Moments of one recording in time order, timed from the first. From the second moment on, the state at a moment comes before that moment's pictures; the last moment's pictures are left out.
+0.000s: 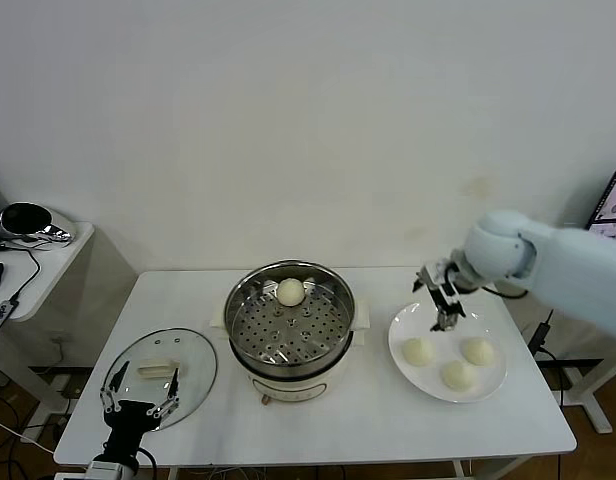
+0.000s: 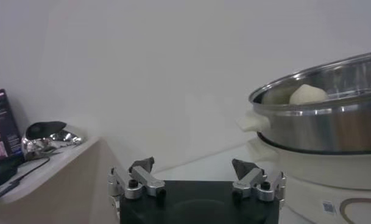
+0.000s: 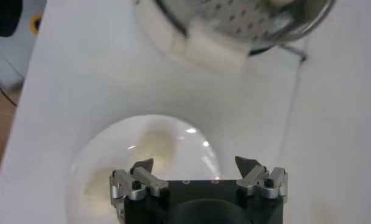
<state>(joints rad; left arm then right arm) 1.76 -1.21 -0.66 -2.10 -0.04 -0.01 -0.14 0.36 0.58 -1.16 1.58 0.05 -0.37 -1.00</state>
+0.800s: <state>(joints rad) 1.77 -1.21 -0.69 -2.09 -0.04 -0.01 -0.13 0.02 0.76 -0.94 1.29 -0.09 -0.30 -0.97</state>
